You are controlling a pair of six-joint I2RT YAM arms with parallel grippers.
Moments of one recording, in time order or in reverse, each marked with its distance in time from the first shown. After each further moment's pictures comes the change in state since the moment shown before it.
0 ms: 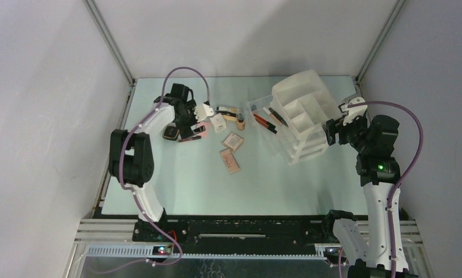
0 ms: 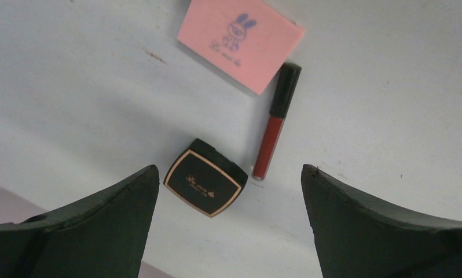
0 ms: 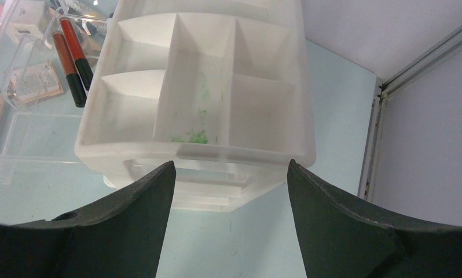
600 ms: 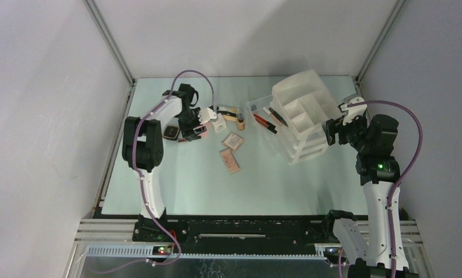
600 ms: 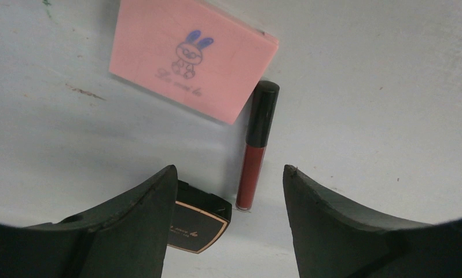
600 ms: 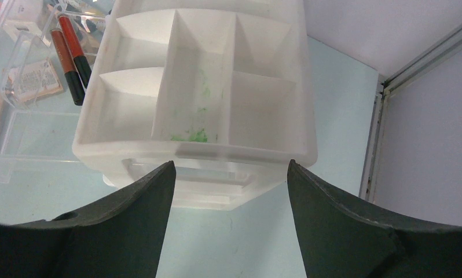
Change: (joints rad) left arm 0.002 0.231 0.196 -0.201 0.026 0.053; right arm 0.000 0.008 0.000 -0.005 0.002 0.000
